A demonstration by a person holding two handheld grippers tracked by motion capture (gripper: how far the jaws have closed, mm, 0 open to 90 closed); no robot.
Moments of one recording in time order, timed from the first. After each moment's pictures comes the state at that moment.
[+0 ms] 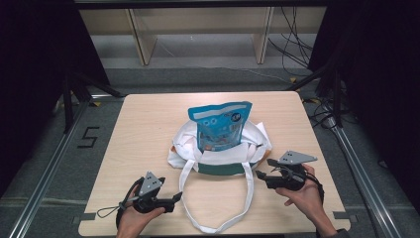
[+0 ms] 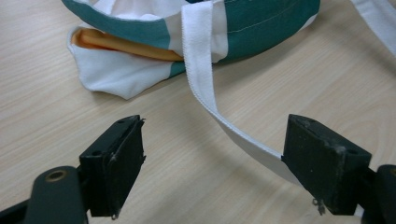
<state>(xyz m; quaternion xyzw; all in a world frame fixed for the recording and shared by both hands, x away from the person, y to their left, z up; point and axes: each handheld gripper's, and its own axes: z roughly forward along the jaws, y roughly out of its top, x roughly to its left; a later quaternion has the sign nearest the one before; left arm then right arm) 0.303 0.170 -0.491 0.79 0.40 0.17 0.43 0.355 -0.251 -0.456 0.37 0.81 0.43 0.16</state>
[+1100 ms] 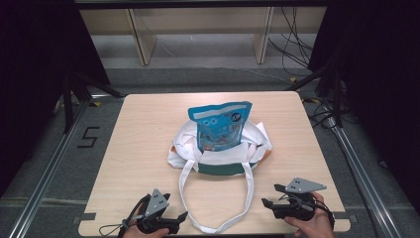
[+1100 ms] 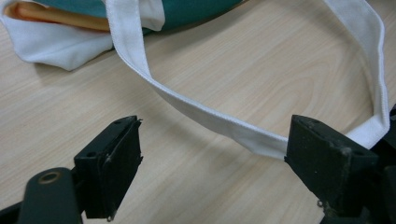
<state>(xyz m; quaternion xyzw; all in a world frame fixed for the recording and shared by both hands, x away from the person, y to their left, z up) 0.261 0.153 -0.497 0.82 0.37 0.15 0.41 0.291 -0.266 -0.484 0.39 0.81 0.41 0.11</state>
